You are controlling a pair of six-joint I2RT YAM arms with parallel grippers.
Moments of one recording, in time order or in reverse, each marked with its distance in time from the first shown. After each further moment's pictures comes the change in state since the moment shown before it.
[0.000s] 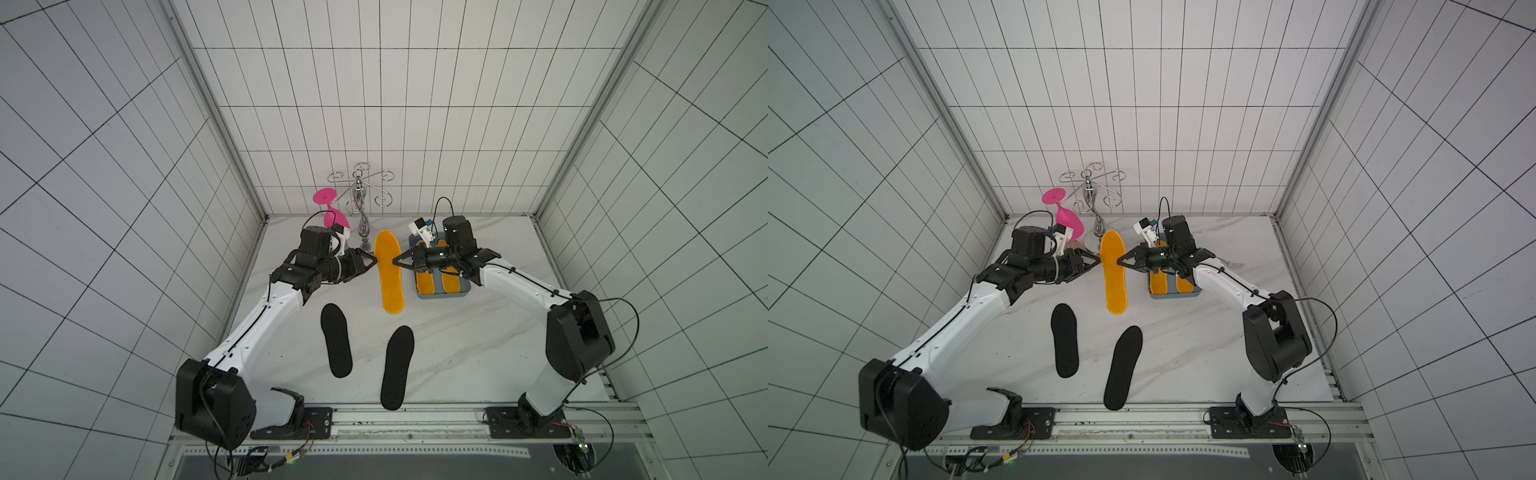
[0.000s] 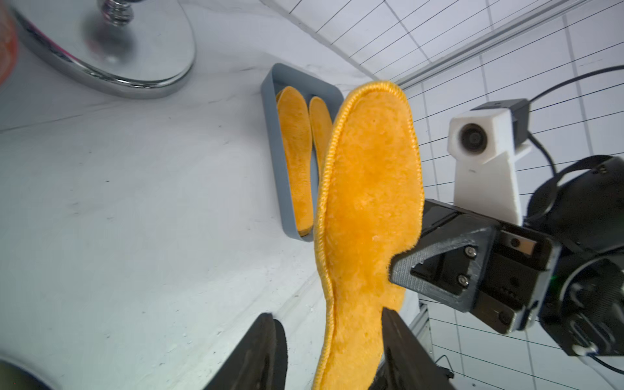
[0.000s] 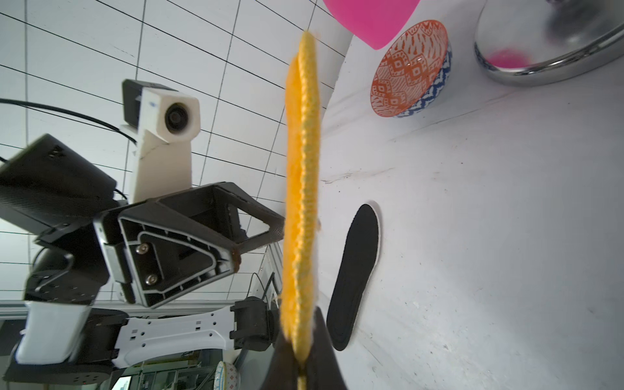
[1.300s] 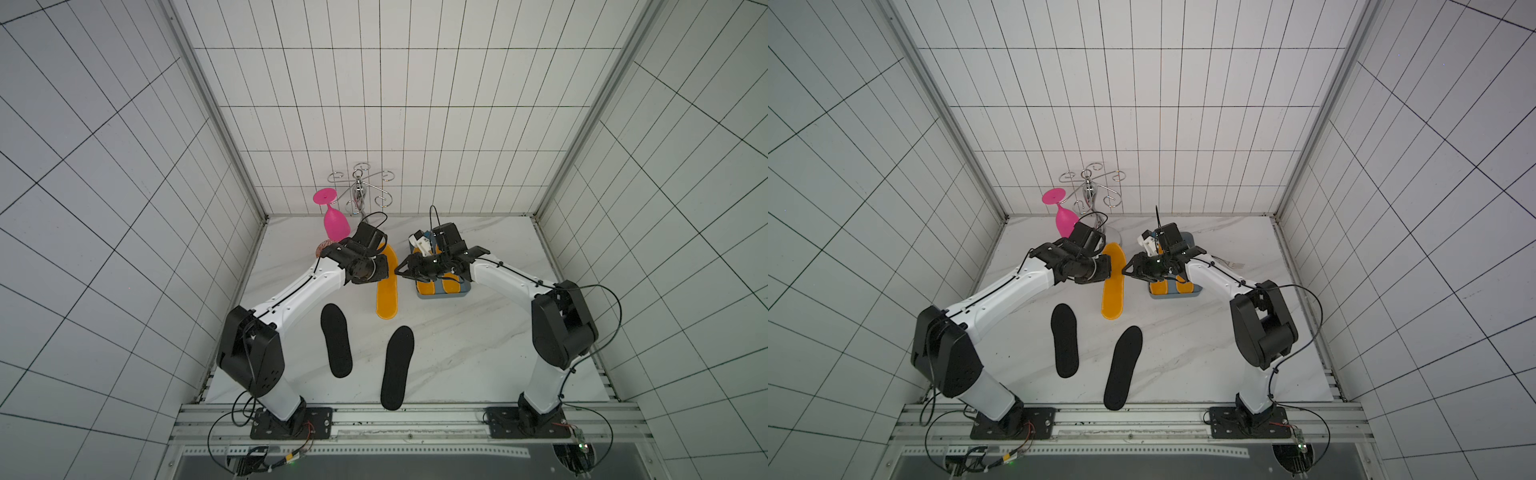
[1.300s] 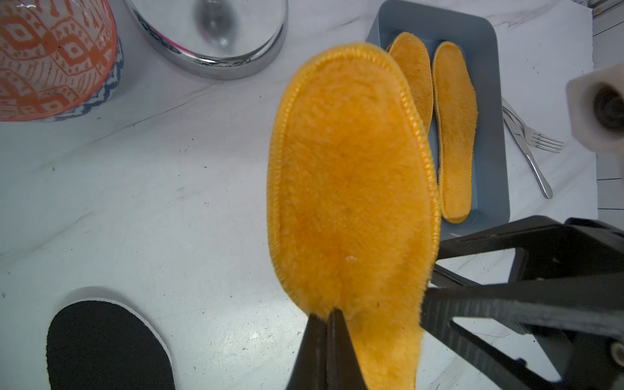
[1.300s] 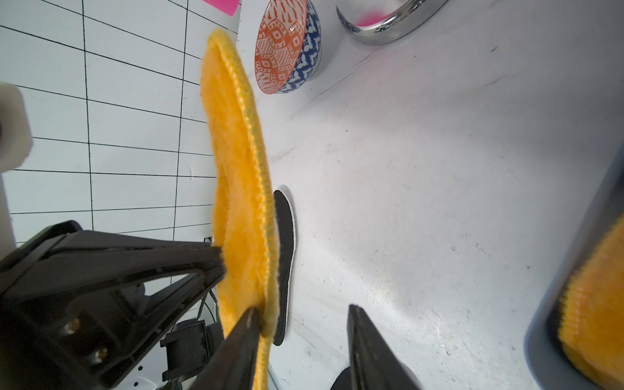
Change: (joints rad) left arm -0.267 0.327 0.330 -0.393 -0.589 0.093; right arm 0.021 0.121 0.076 -0.305 0.217 -0.145
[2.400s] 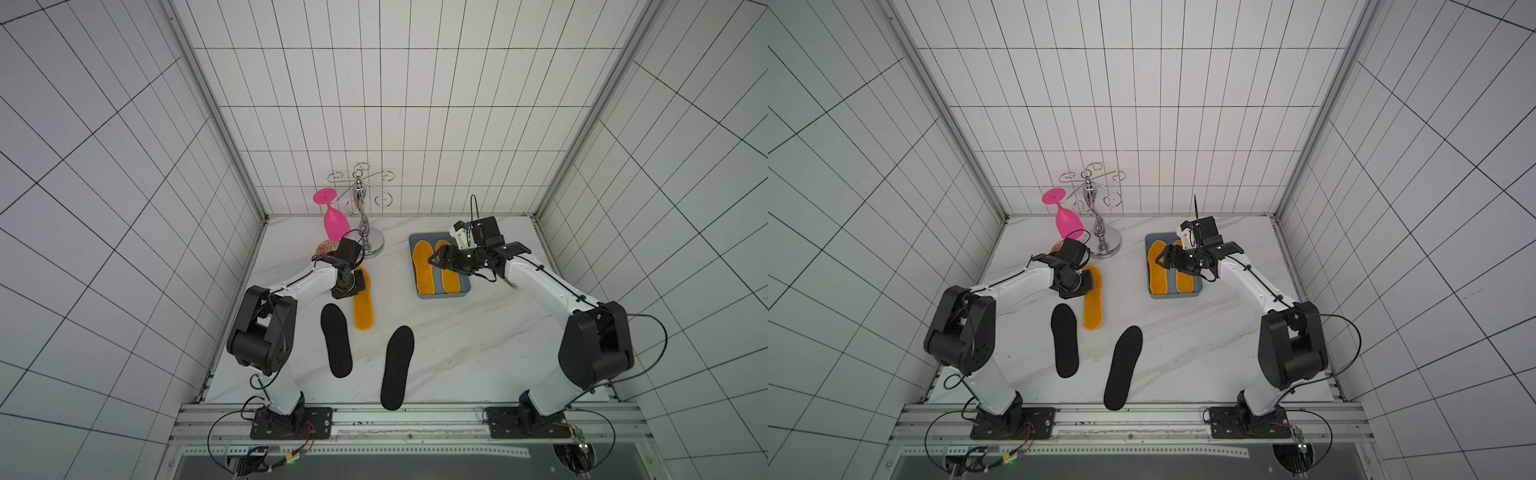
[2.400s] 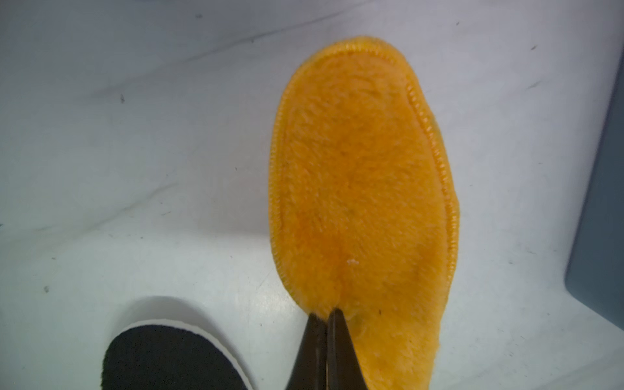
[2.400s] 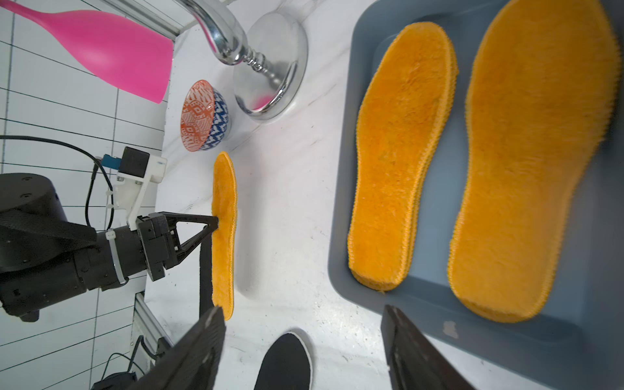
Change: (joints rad) left arm 0.185 0.085 -0.198 0.106 -0.003 0.046; right arm -0.173 -0.187 -0.060 -0.168 0.171 -0.140
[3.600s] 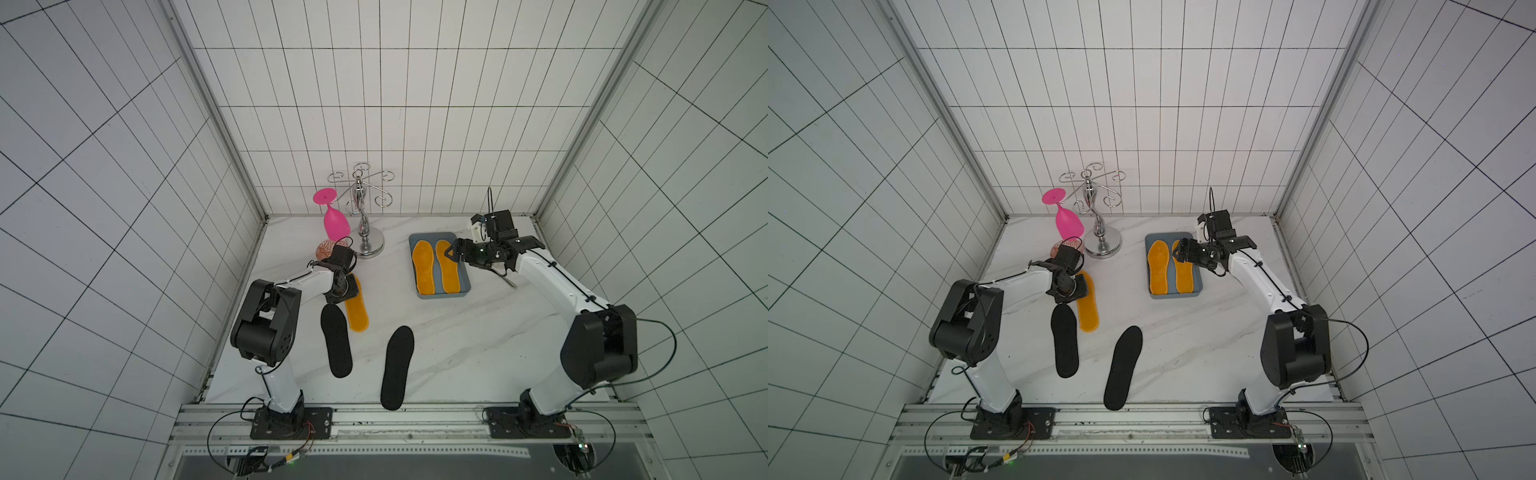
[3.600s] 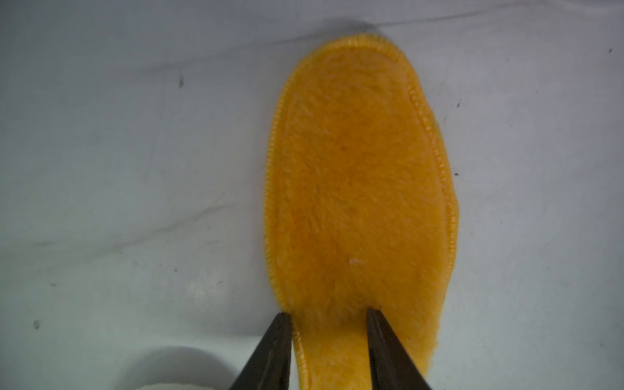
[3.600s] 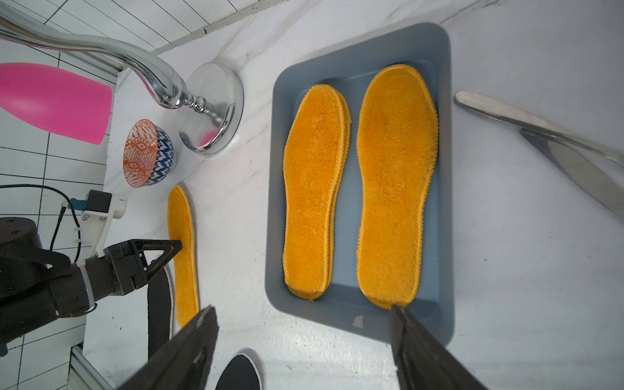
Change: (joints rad) left arm 0.066 0.119 -0.102 0.150 -0.039 -0.050; right arm -0.113 -0.015 0.051 -0.124 0.169 -0.102
